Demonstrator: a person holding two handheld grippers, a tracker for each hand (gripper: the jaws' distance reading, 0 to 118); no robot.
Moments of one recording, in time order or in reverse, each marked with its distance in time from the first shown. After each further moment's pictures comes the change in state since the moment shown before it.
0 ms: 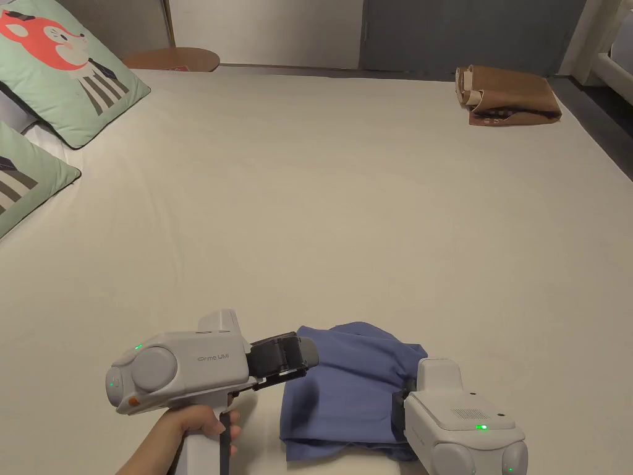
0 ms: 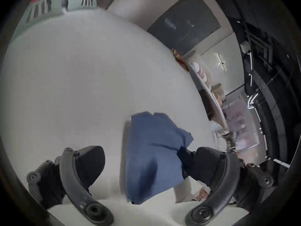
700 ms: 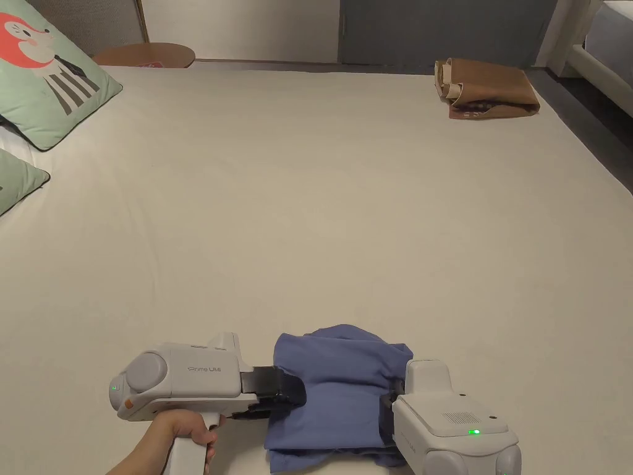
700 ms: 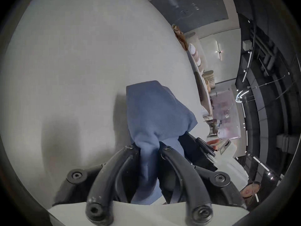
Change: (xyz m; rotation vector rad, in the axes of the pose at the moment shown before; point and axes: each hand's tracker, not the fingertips) left arm -0.042 0.019 -0.048 -0.202 -0.125 0.042; right arm -0.002 0.002 0.006 0.001 0.008 -0.005
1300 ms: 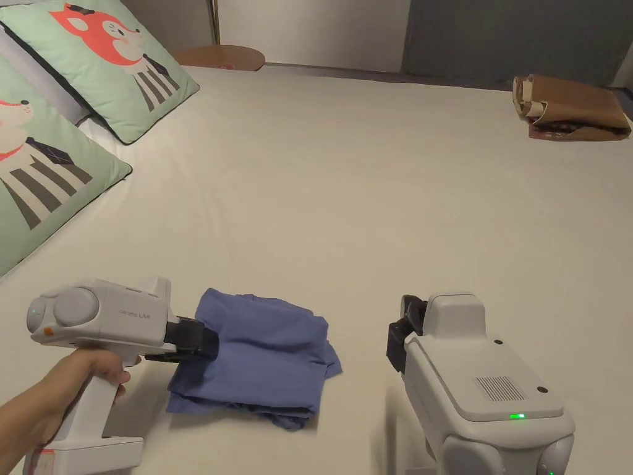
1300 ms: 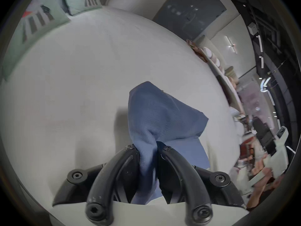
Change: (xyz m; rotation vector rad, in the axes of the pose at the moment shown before) left arm -0.078 0.086 0.171 0.152 0.377 -0.178; right arm -0.117 0.100 0.043 0.371 0.098 0.073
